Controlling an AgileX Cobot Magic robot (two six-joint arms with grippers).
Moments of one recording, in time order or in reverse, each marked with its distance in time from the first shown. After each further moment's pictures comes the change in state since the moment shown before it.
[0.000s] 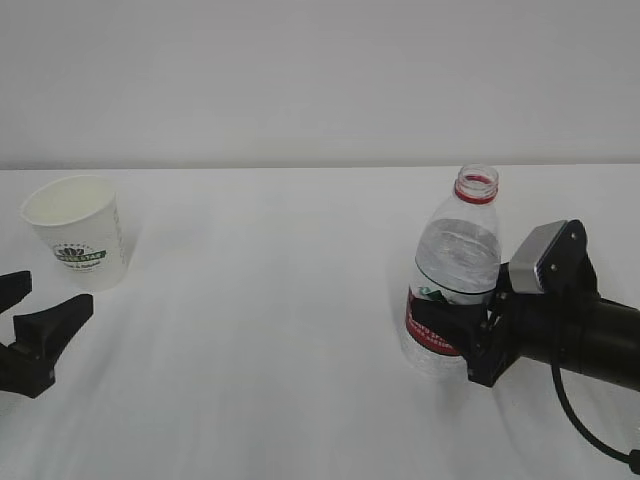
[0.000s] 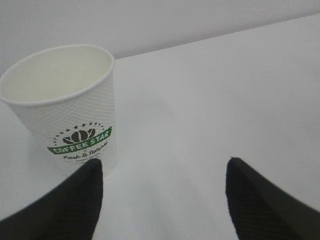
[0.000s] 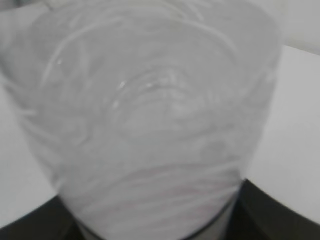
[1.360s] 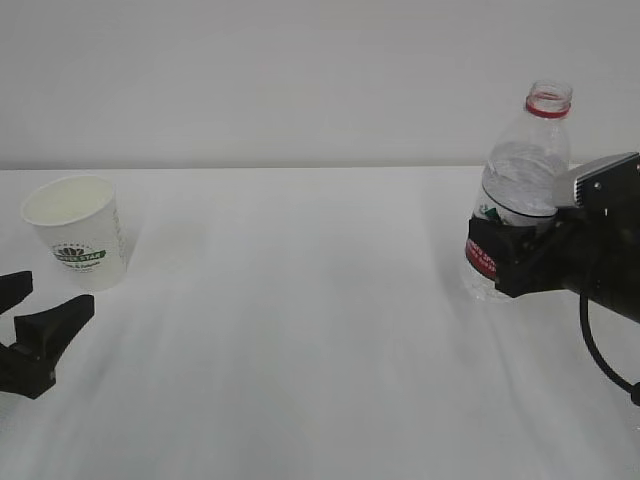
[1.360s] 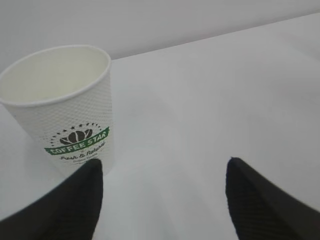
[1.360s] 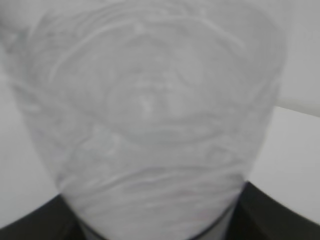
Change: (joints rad) left arm 0.000 0.000 0.000 0.004 0.000 0.000; right arm 0.001 -0.224 0.004 0.359 0.197 0.007
